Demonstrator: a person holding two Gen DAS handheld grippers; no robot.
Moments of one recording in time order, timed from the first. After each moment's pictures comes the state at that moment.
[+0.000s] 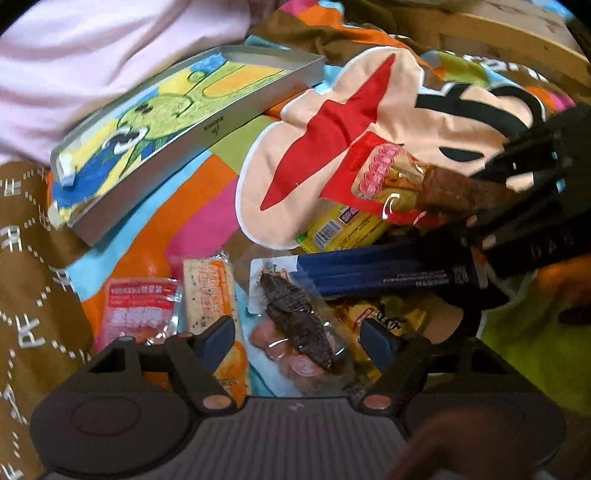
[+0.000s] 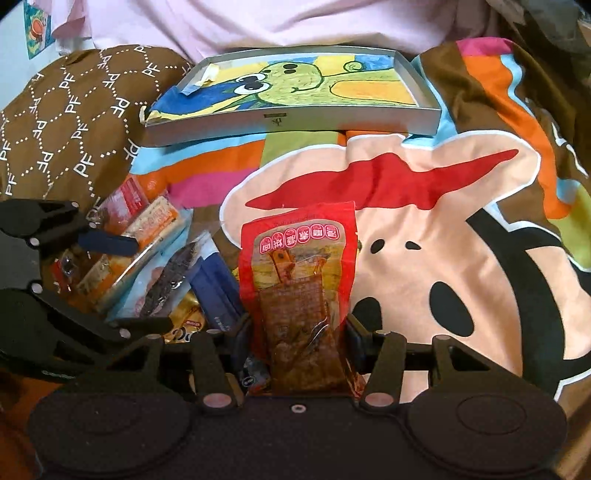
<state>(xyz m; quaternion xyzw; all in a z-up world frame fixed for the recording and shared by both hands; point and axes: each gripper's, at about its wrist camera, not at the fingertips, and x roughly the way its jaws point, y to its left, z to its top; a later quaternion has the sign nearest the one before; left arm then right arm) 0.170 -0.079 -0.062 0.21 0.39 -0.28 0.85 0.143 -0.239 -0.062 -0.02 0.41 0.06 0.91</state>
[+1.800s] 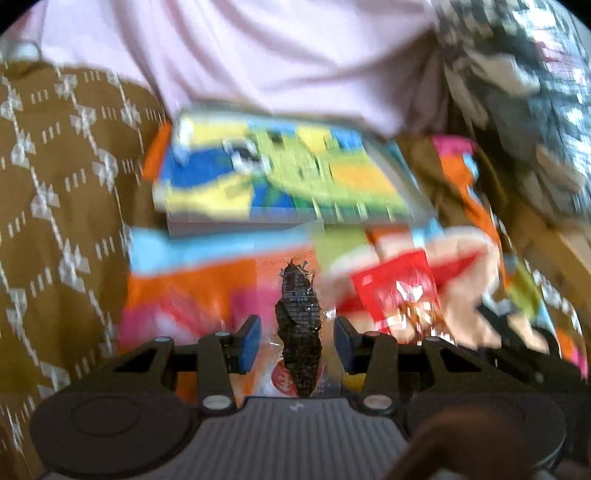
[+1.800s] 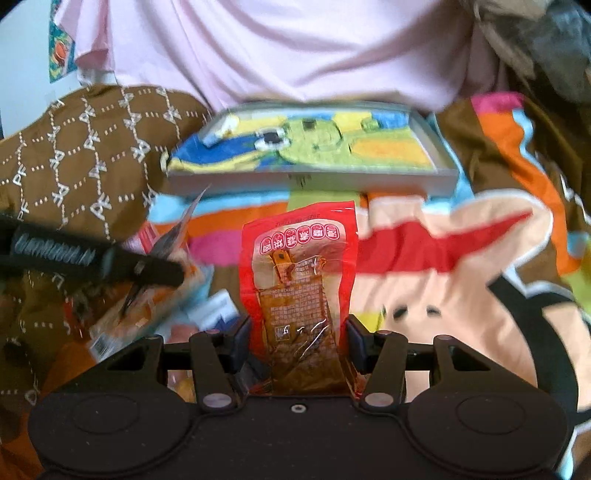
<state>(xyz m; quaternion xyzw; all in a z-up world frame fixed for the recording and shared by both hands) 0.213 -0.023 0.005 -0.09 0.35 -0.15 0.92 0.155 -0.216 -0.046 -0.04 0.30 0.08 0.95</state>
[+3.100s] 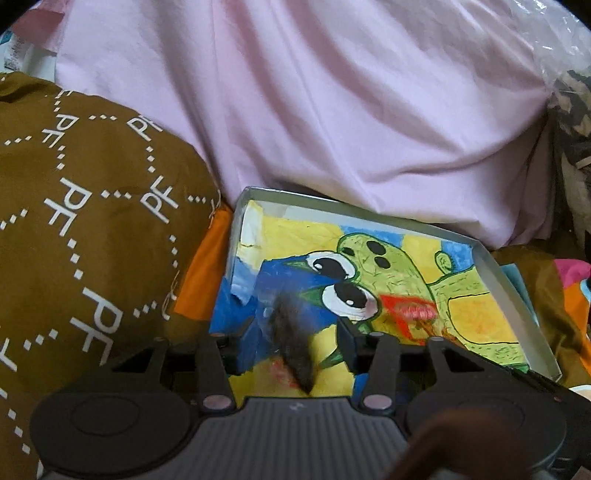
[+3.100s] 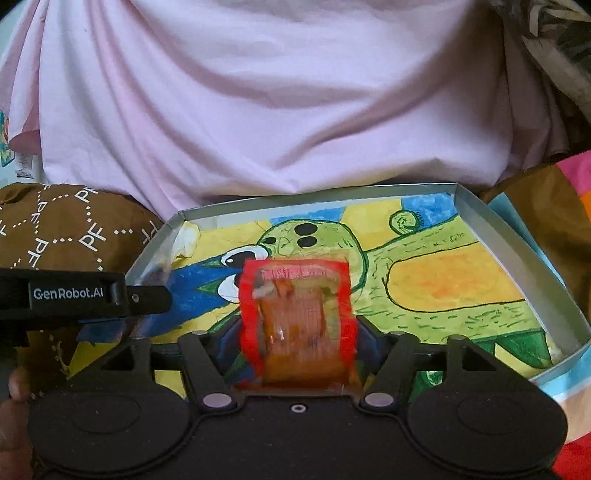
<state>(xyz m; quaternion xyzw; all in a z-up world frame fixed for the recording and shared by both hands) 0.382 0.003 -0.020 -0.14 0.27 -0.05 0.95 0.363 -0.201 -0.043 0.03 0.21 0.07 0.97</state>
